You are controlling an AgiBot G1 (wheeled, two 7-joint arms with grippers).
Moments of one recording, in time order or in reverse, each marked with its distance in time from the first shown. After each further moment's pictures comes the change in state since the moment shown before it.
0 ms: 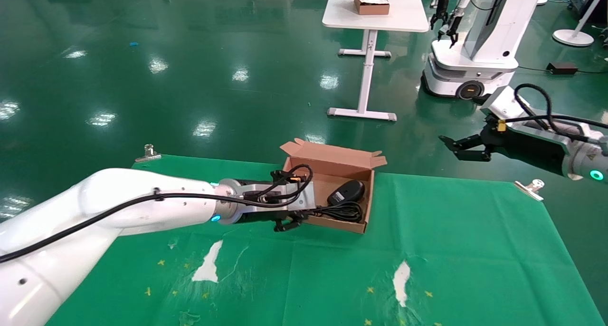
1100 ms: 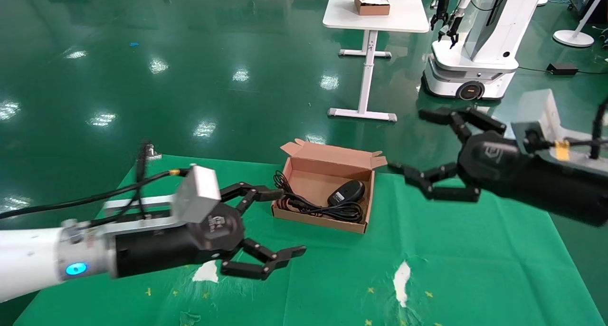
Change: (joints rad) left arm 0.320 -0.415 -0.405 -0.409 -0.461 0.420 -0.202; right arm -0.366 0.214 0.098 0.686 0.274 -0.336 0.503
